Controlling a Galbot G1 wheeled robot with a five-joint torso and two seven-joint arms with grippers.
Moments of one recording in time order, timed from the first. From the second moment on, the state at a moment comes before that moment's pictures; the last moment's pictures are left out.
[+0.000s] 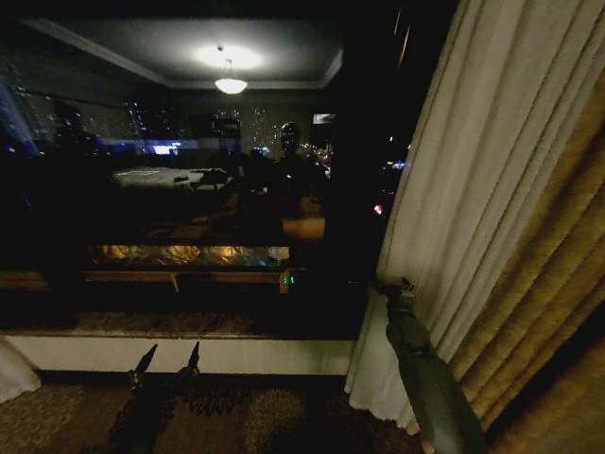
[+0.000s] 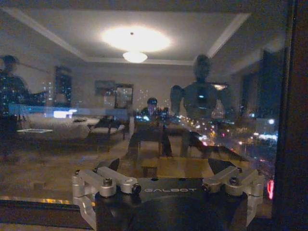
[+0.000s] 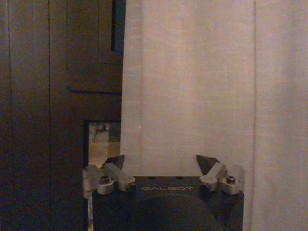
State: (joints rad) left arm 1.87 -1.59 -0.85 -2.39 -0.26 0.03 0.22; right arm -0.84 1.27 0.52 1.51 0.24 -0.23 0.25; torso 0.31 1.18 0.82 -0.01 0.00
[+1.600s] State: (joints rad) left arm 1.86 -1.59 -0.84 -2.38 -0.25 0.02 0.22; right arm -0.86 1.27 0.52 1.57 0.32 -0.26 0.29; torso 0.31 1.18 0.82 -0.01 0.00
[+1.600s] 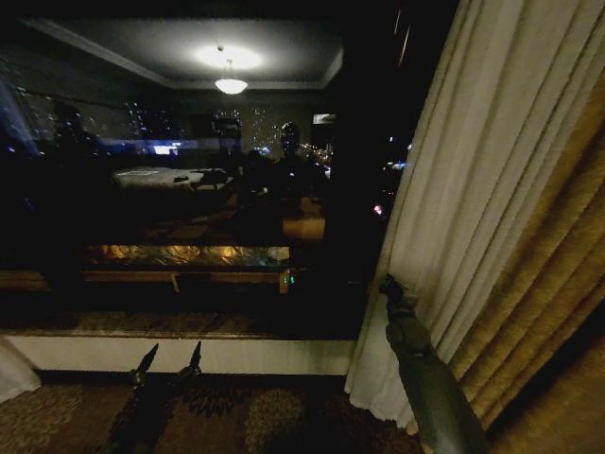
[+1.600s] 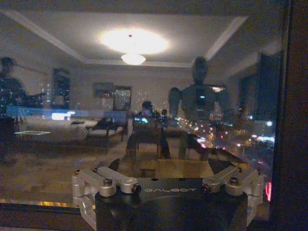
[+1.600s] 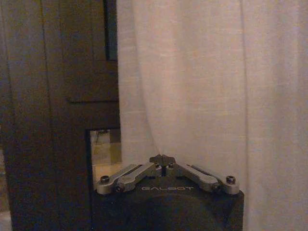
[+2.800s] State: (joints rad) left arm 1.86 -1.59 -0.84 -2.38 -0.25 0.02 0.22; right arm -0.87 1.25 0.55 1.56 0.32 -0.25 0.30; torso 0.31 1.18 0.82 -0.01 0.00
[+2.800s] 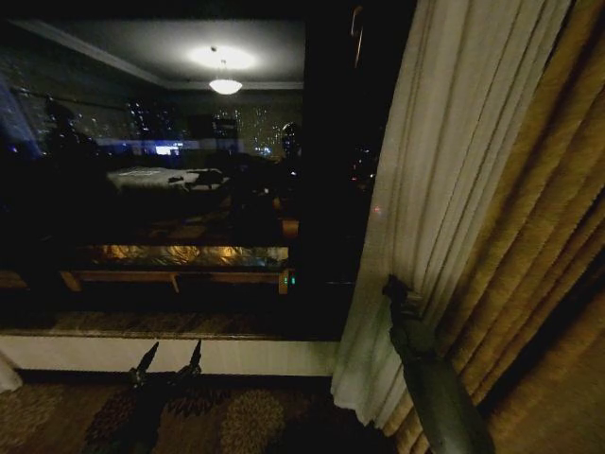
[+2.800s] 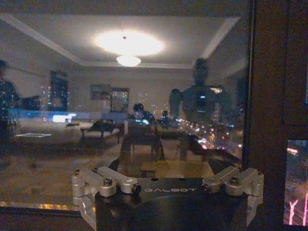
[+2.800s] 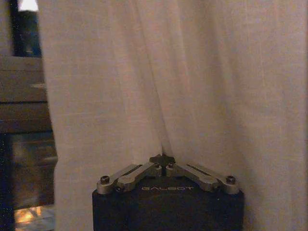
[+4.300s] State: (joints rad) left arm 1.85 -1.59 -0.84 -2.38 -0.26 0.00 0.22; right arm -1.09 1.26 0.64 1.79 0.28 -0.32 0.22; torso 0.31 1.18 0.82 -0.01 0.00
